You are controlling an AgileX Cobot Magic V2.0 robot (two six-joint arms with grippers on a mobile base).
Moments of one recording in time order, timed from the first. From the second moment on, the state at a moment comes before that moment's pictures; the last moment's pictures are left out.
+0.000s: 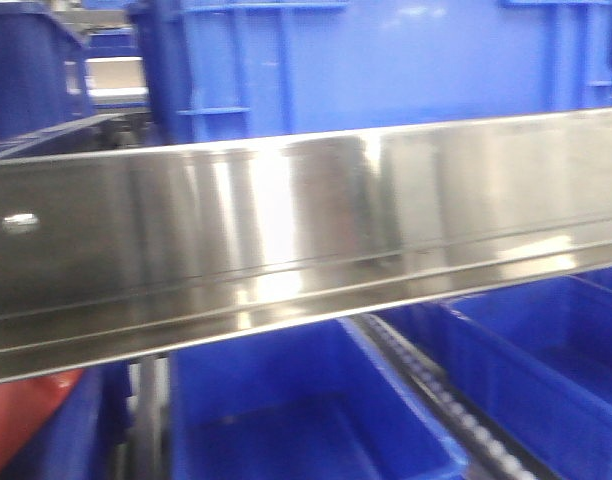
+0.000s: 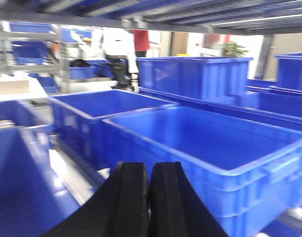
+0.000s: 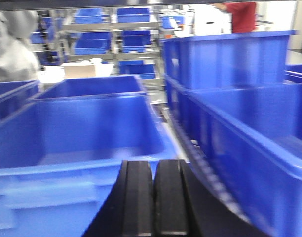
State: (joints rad) left arm -0.40 0.36 -1.04 0.24 0.73 -0.24; right arm 0.08 0.56 -0.91 0.11 0.46 -0.05
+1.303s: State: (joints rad) left arm -0.40 0.36 -1.04 0.25 0.73 -0.24; right arm 0.08 0.56 -0.91 0.11 0.46 -0.05
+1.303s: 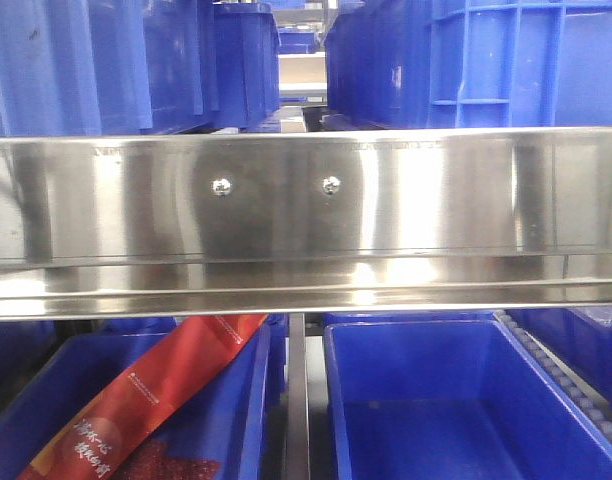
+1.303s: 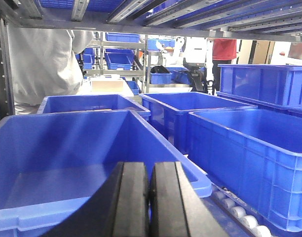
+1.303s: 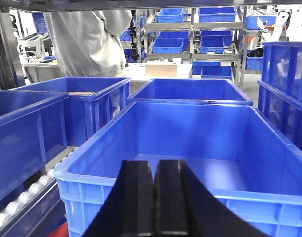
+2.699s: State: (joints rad) left arm 0.01 0.01 0.00 0.03 0.10 -0.03; right arm 0.08 0.56 -0.91 0.11 0.46 -0.05
